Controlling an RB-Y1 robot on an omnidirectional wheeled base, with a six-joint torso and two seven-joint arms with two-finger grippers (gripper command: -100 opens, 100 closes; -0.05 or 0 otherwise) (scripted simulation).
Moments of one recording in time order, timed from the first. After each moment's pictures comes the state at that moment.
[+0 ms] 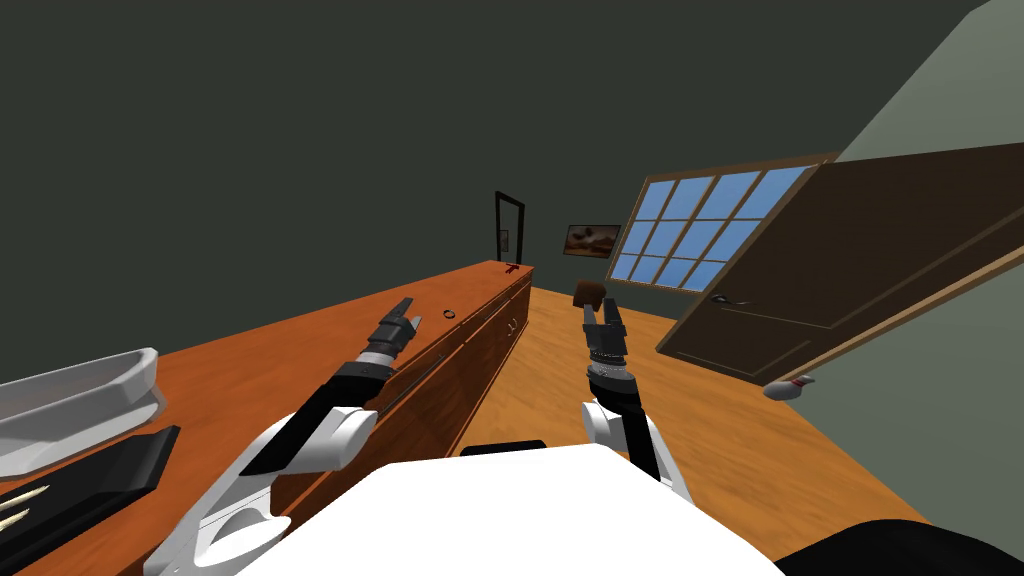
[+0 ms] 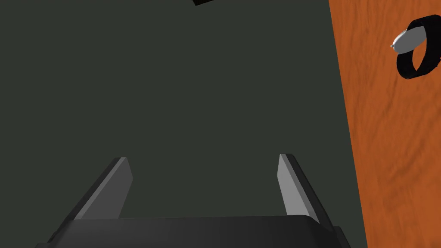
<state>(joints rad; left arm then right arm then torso) 0.39 0.38 0.11 -2.36 0.18 0.10 0.01 0.47 0.02 0.00 -2.30 0.10 -0.54 0.01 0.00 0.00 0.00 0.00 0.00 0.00</state>
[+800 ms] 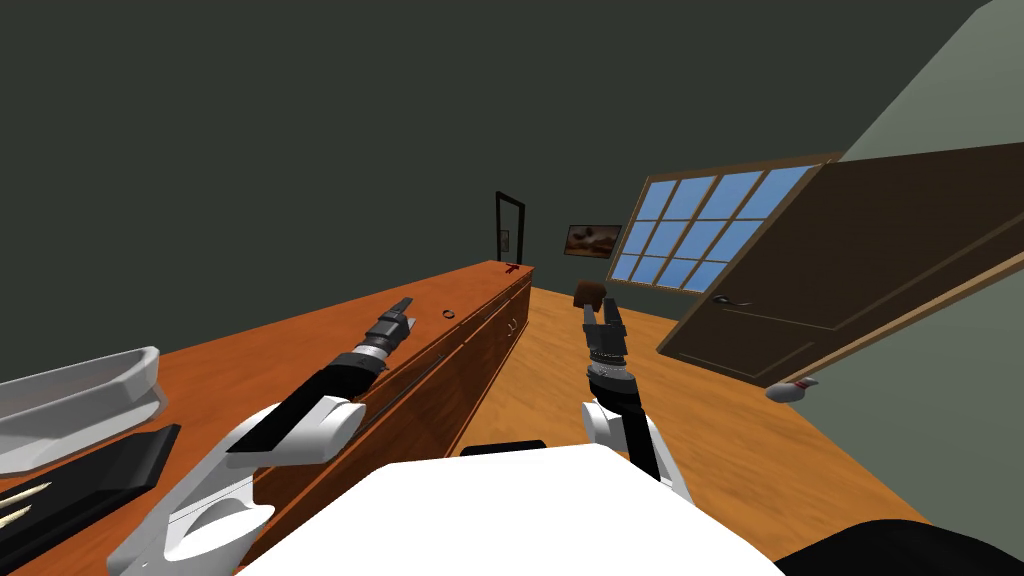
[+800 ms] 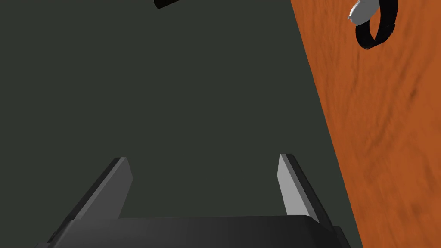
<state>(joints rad) 0.35 0.45 0.18 -2.39 0.23 0.31 -0.02 0.47 0.02 0.00 -2.30 0.10 -0.54 0.01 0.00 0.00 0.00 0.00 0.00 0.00</state>
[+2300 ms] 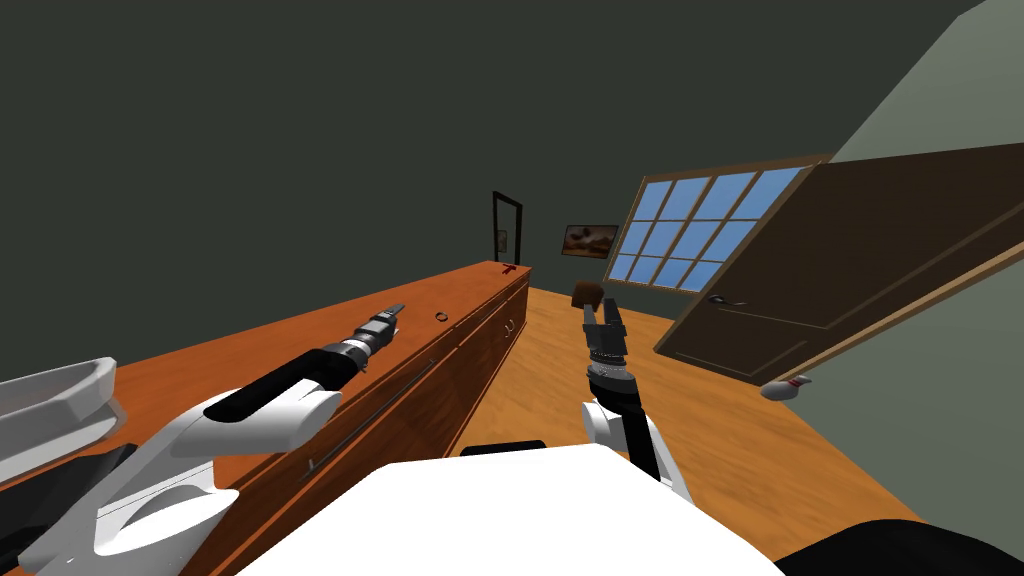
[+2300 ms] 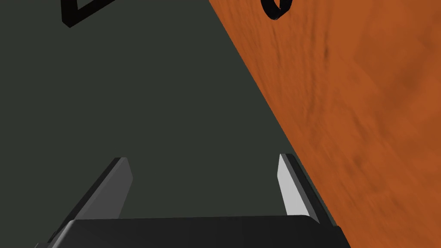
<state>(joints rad) 0.30 0.57 0.31 -2.40 0.35 0.72 -0.08 0.47 0.02 0.00 -2.30 0.10 -0.54 0.01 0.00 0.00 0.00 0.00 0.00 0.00</state>
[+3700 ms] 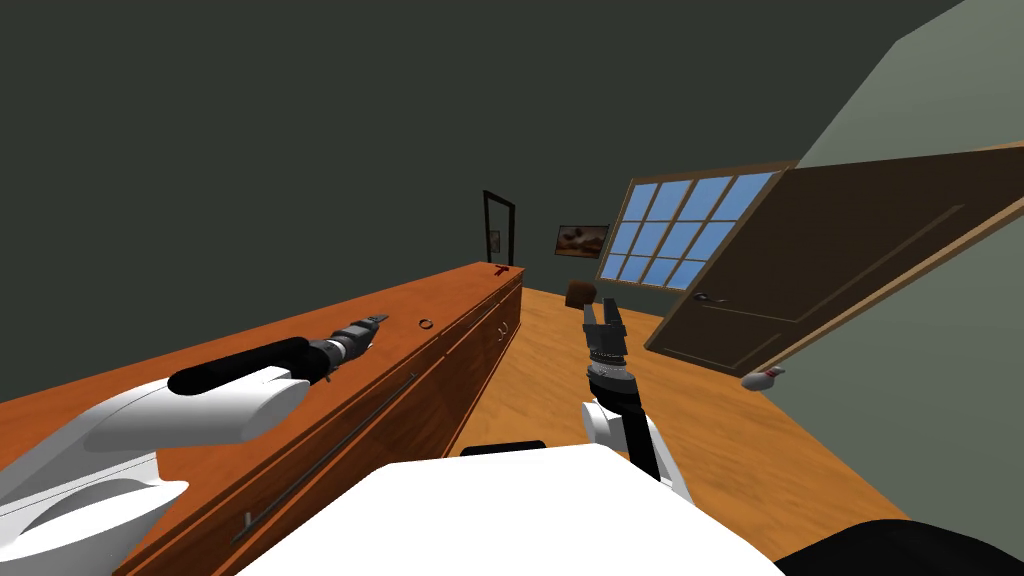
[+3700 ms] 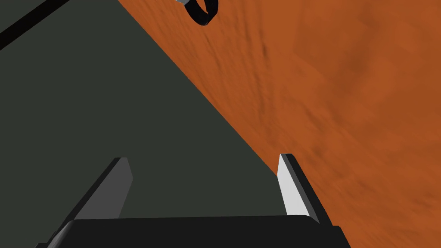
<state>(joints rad) 0.27 0.69 0.46 -2.38 0.50 1.09 -0.16 0.47 0.02 0.00 -2.30 0.10 -0.54 0.01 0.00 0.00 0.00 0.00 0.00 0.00</state>
